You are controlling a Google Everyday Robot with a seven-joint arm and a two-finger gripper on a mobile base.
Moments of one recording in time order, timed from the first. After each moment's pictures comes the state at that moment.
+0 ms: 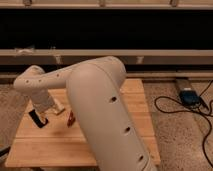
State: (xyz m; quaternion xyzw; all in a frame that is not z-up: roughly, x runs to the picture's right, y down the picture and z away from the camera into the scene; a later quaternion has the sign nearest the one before) arm -0.310 0.145 0.778 -0.34 0.13 0.33 0.87
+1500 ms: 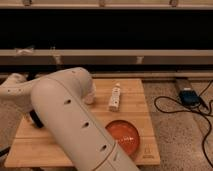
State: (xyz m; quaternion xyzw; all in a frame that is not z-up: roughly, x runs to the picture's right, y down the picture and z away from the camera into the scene) arm -0.418 0.149 0.846 -0.31 0.10 0.34 0.88
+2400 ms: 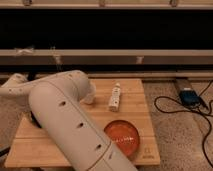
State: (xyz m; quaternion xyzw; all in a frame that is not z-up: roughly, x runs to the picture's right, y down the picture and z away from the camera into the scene) arm -0.422 0.151 0.868 -0.31 0.11 0.35 0.88
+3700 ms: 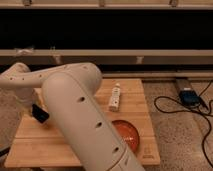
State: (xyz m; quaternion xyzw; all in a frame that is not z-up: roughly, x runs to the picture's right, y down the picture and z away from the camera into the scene) arm -0.383 0.109 0.788 -0.37 0.07 0.26 0.89
